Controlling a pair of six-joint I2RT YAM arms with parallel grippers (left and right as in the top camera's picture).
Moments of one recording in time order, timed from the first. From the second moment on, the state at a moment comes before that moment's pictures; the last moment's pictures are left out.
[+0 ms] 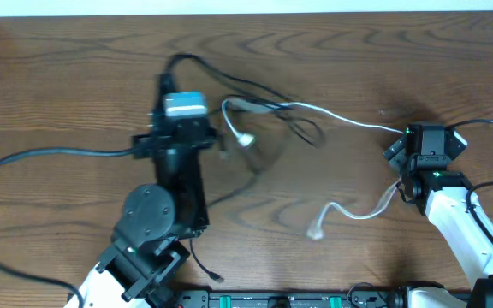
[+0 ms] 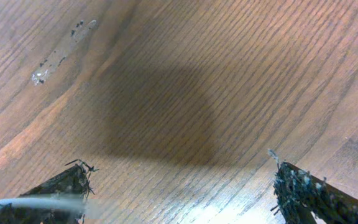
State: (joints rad) left arm -0.76 0.88 0.91 0.28 -0.97 0.48; right arm 0.01 1.35 0.66 -0.35 0.35 0.77
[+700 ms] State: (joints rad) left arm -0.68 0.86 0.91 0.28 -1.18 0.62; right arm 0.01 1.35 0.66 -0.35 0.35 0.77
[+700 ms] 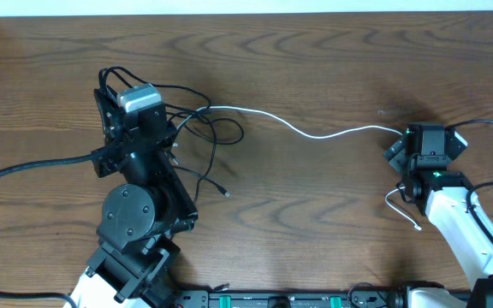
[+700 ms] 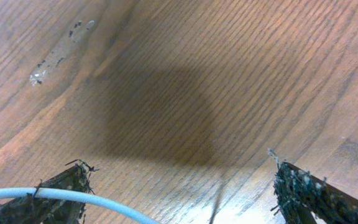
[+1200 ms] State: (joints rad) left arm -0.68 0.86 0.91 0.20 -1.19 0.52; right arm 0.01 1.35 0.66 -0.11 -0.35 0.15
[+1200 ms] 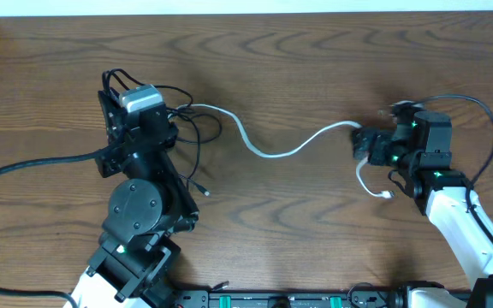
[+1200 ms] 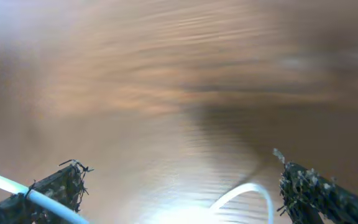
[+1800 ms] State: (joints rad) left arm -0.71 1.01 0.91 0.11 -0.99 0.39; right arm 0.04 1.35 0.66 -0.19 -0.88 -0.34
